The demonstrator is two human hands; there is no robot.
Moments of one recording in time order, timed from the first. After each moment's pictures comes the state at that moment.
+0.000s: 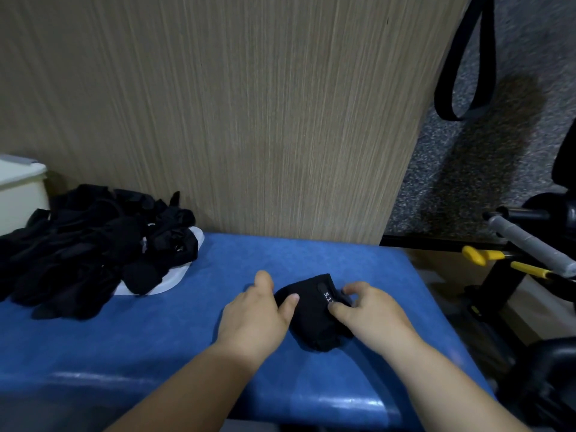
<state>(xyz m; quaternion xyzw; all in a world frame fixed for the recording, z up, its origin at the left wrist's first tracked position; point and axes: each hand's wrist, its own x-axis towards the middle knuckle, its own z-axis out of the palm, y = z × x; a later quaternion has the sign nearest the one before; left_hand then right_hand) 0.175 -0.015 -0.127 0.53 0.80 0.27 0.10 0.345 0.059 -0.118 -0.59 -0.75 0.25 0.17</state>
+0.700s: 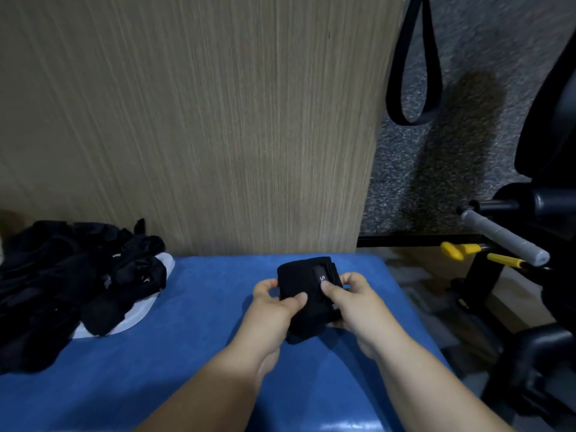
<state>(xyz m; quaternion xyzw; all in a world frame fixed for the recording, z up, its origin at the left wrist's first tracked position) 0.226 0.039 -0.118 0.30 0.56 0.60 0.49 0.352 0.086 -0.113 -0.48 -0.53 0.57 0.41</state>
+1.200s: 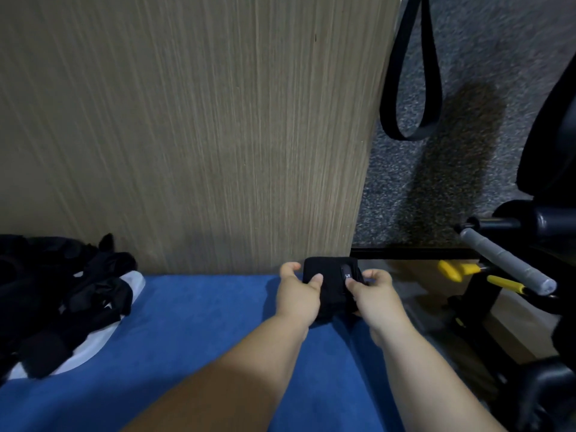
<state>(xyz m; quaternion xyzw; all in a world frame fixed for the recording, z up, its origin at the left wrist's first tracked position) 0.269 0.154 -0.115 0.34 0.64 0.57 0.39 0.382 0.181 -0.116 -0.57 -0.50 0.45 0.47</state>
